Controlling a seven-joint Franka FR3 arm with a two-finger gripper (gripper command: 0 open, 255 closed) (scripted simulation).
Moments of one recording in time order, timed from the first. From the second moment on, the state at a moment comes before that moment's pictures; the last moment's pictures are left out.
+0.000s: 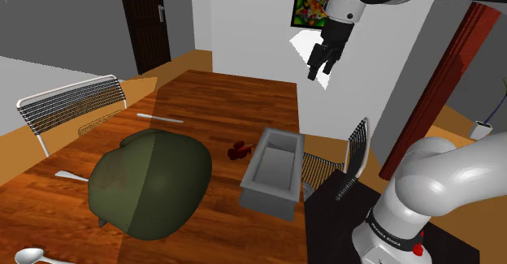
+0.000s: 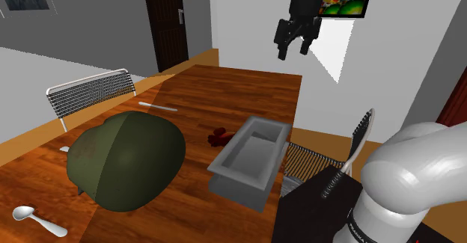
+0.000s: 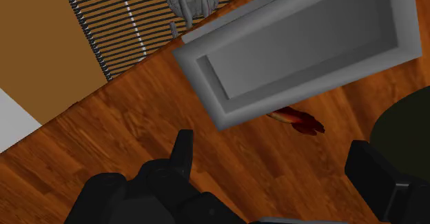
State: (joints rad) arm 0.01 -0.78 -0.04 -2.31 -0.05 1.68 -0.03
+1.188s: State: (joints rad) arm 0.22 -0.34 -0.19 -2.38 -0.07 2.16 -0.66
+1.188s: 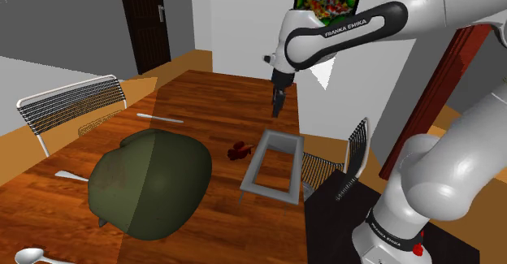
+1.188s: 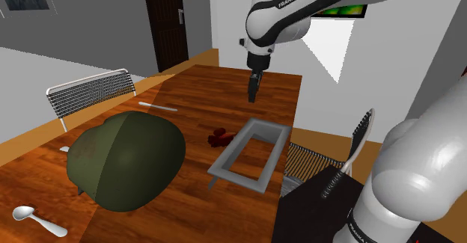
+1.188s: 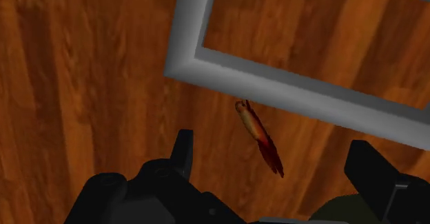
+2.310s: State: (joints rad) arm 0.34 0.15 -0.17 -2.29 0.05 2.50 -1.22
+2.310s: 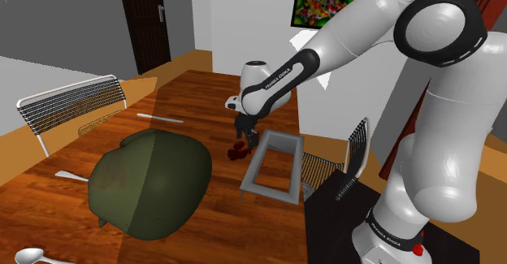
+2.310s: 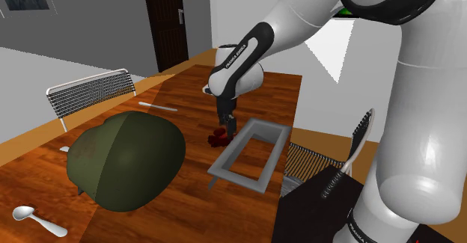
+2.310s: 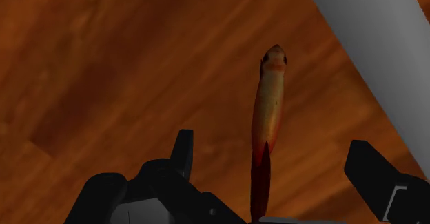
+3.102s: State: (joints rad) arm 0.33 0.19 -0.17 -2.29 0.06 2.55 -1.23
